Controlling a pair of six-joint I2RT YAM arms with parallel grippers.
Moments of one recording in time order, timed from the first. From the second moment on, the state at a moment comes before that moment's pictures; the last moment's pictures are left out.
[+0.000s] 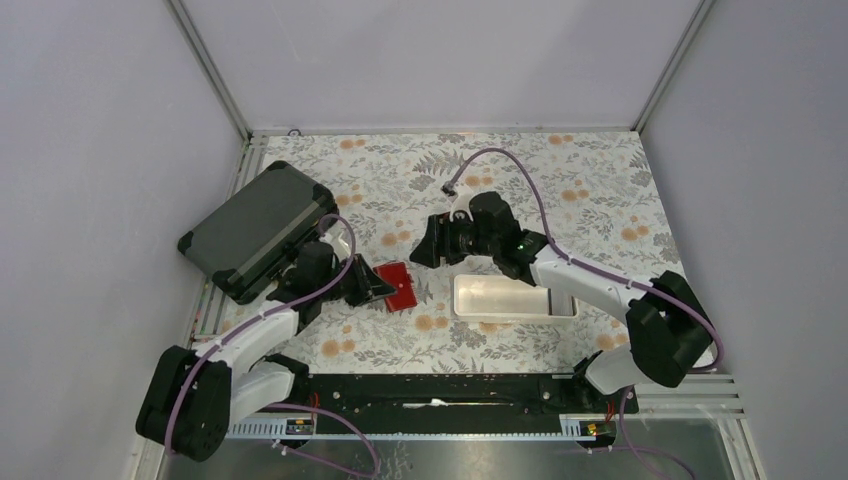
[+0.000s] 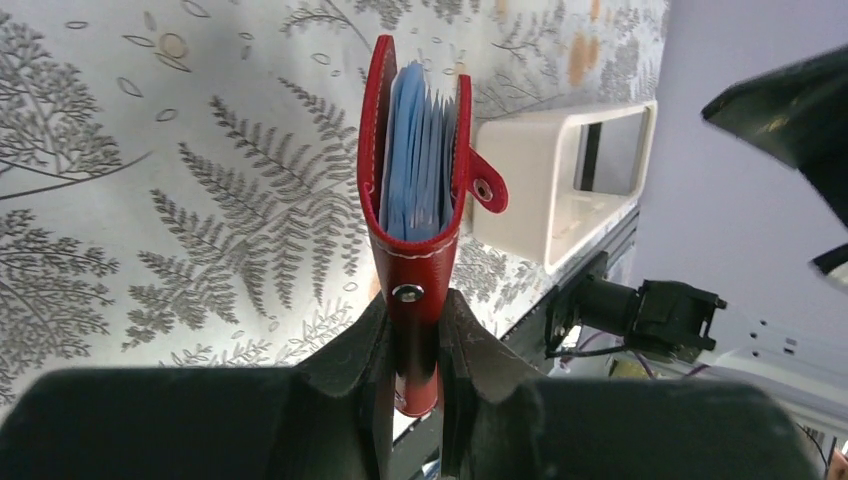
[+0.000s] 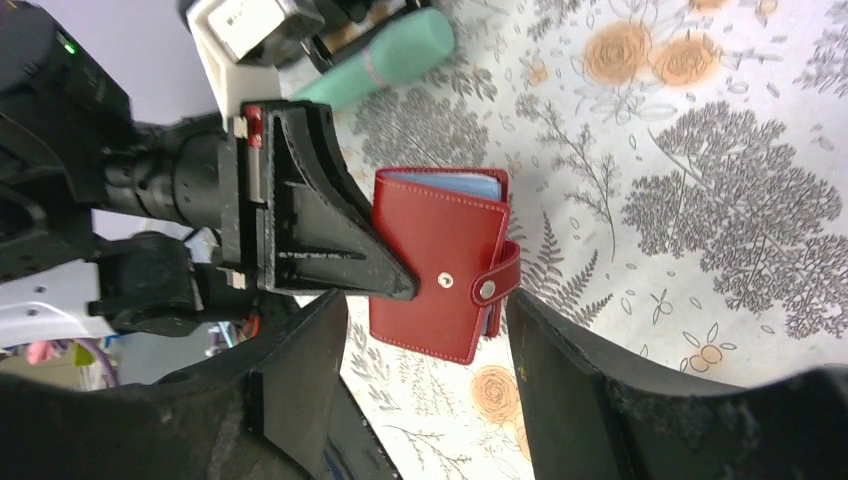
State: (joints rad) left arm -0.35 1.04 0.36 0.04 0.55 -0.84; right arm 0.73 1.45 0.94 0.06 -0.39 0.54
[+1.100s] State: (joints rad) left arm -0.35 1.22 0.33 0.13 0.49 -0.80; right arm 0.93 1.82 1.18 -0.21 -0.08 0.38
